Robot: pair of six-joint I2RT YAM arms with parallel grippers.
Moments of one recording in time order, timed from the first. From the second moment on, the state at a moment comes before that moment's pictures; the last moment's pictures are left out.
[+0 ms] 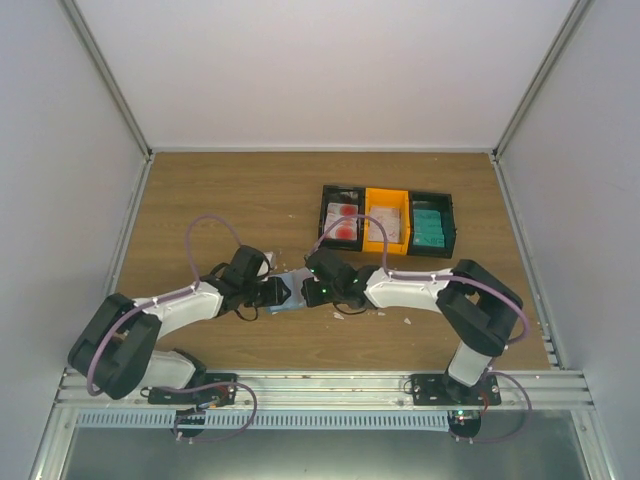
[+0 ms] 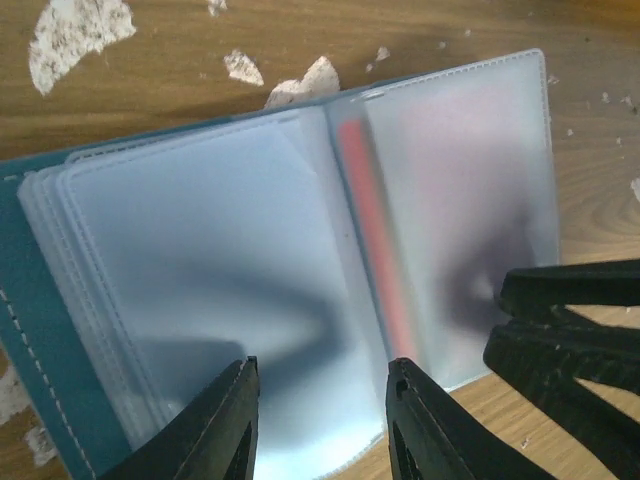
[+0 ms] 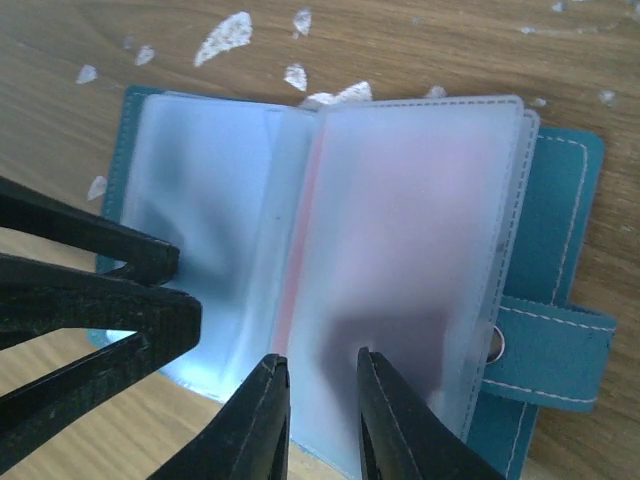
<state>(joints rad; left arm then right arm) -0.52 1.33 0.51 -0.13 0.29 -0.60 0.97 1.71 0.91 -0.12 -0.03 0.64</state>
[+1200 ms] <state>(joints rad) -0.52 1.29 0.69 -0.15 0.31 -0.61 0.27 1.50 1.27 -0.60 -0.27 -0.21</state>
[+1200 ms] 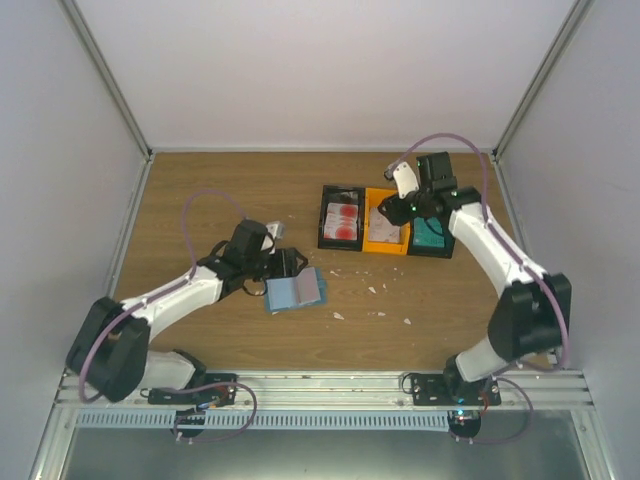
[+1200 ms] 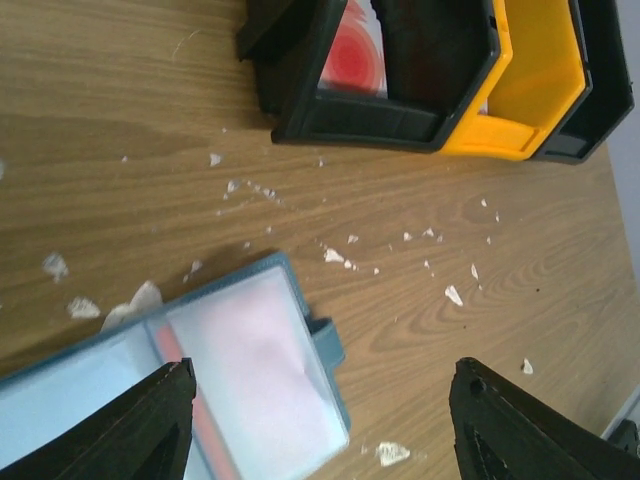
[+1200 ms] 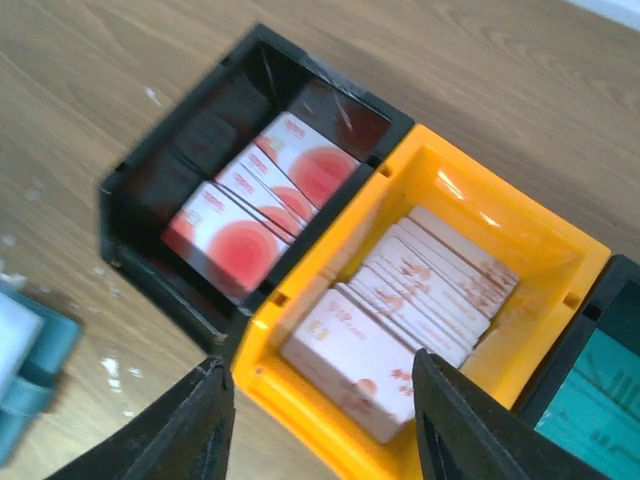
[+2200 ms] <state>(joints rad) -0.49 1.84 1.04 -0.04 0.33 -0.63 0.29 2.08 1.57 -0.79 -0.18 -0.38</state>
